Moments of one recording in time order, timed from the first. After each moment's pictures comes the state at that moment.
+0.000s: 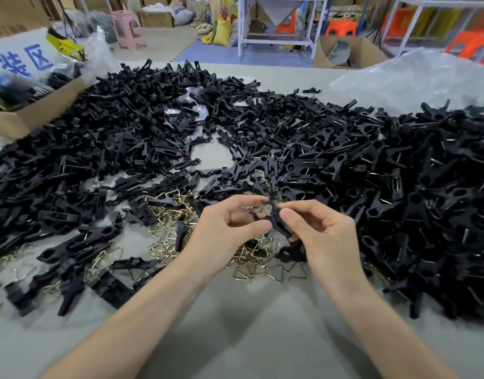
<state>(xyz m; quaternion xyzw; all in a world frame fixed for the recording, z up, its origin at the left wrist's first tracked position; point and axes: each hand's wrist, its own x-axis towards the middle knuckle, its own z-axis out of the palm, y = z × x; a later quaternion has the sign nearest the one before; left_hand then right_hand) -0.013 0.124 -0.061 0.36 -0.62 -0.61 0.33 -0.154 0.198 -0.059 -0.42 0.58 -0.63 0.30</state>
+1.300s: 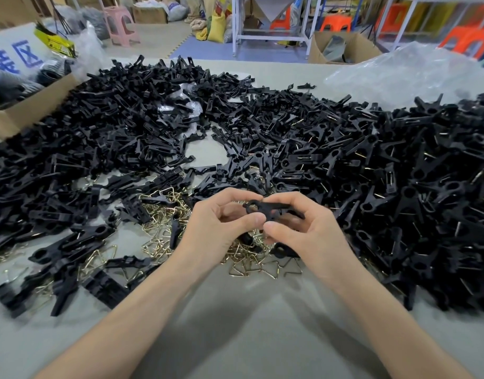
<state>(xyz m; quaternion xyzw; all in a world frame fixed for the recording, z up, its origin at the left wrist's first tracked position) -0.014 0.124 -0.066 0.32 -0.64 -0.59 0.37 -0.159 0.198 -0.056 -0.45 0.54 -0.56 0.44</state>
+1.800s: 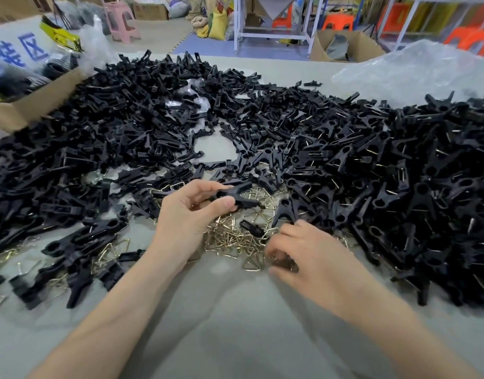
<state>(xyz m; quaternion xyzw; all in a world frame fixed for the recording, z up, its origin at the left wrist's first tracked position) 0.025 0.105 -0.067 0.37 -0.57 -0.57 0.46 -0.149 0.212 -0.056 -0.77 0.61 -0.14 0.11</state>
